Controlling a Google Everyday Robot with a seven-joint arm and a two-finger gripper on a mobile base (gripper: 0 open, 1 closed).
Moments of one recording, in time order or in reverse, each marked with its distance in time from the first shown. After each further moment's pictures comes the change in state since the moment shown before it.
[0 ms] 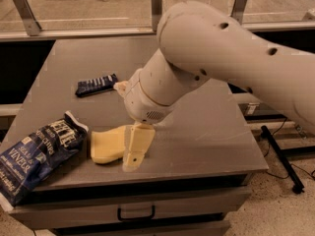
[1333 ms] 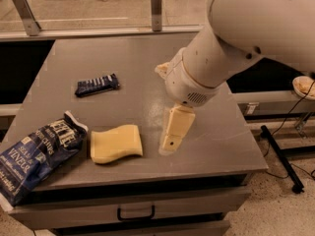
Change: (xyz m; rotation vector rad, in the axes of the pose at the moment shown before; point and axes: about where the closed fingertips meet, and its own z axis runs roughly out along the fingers) arm 0.059 -0.011 -0.071 0.088 0.136 0.115
